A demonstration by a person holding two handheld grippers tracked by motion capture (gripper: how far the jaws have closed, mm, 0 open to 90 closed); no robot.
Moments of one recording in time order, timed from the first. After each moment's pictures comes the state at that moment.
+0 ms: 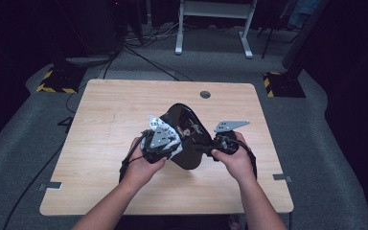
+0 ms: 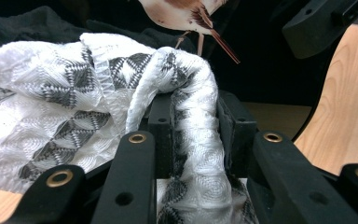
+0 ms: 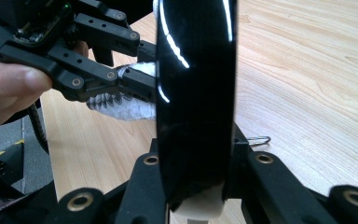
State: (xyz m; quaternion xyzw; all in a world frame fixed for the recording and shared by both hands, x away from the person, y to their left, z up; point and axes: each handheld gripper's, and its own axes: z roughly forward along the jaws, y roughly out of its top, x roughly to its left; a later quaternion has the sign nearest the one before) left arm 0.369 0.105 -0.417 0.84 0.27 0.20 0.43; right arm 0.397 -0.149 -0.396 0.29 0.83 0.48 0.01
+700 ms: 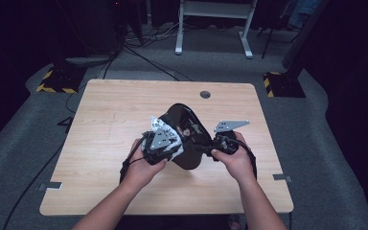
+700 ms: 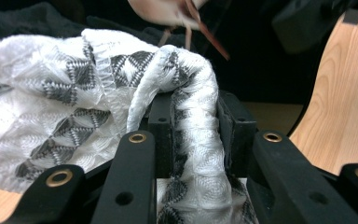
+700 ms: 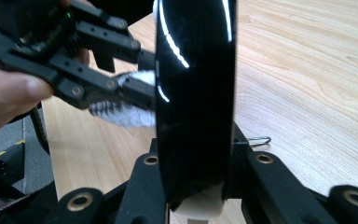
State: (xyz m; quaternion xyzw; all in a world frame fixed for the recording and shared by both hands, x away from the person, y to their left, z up) left arm 0.368 0.105 -0.426 0.84 0.27 0.18 0.43; right arm 0.397 -0.149 -0.397 0.29 0.83 0.49 0.01
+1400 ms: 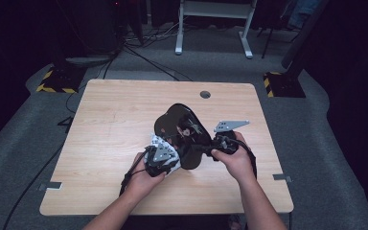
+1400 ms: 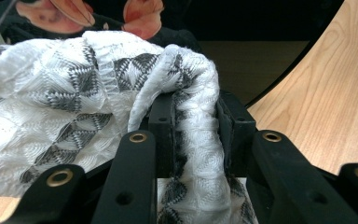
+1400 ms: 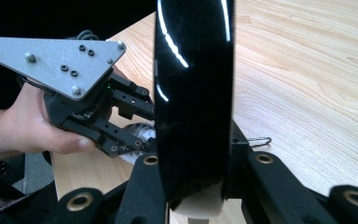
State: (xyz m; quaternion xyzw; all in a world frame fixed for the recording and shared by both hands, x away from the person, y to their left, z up) left arm 0.363 0.105 -0.483 0.86 0.28 0.15 0.39; right arm 0.397 -0.149 -0.397 0.29 0.83 0.49 0.01
